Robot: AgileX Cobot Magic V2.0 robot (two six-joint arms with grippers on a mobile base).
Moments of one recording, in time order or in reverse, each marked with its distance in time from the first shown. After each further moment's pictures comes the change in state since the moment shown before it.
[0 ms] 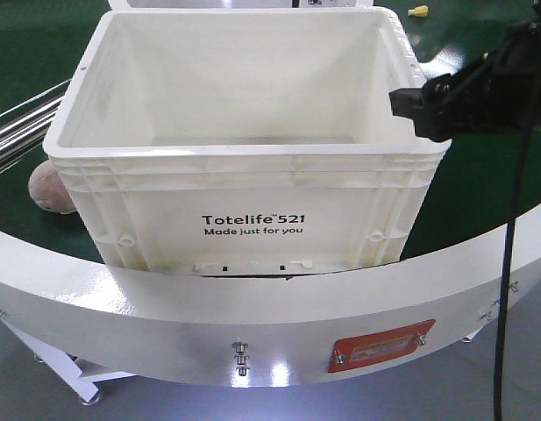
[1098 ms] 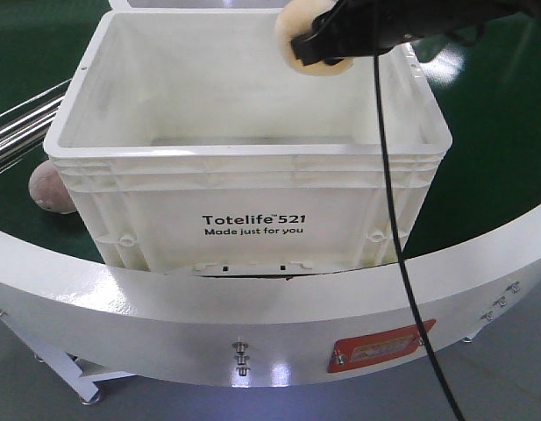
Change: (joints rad) left arm 0.000 -0.196 0.016 -0.031 0.027 0.053; right arm -0.019 0.589 -0.491 0.374 0.019 -0.452
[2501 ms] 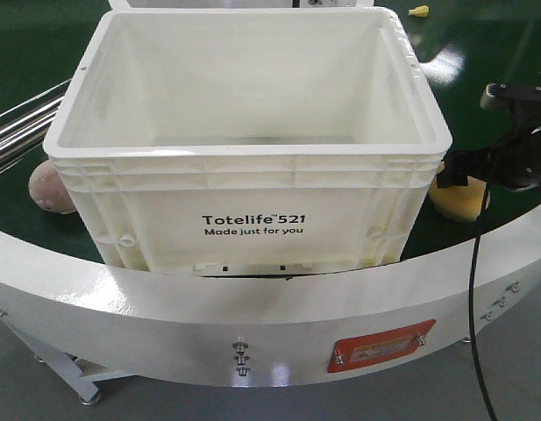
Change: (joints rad) left arm 0.000 0.000 0.000 0.000 0.005 -0.001; right arm -0.476 0.067 0.485 -0.079 -0.133 0.167
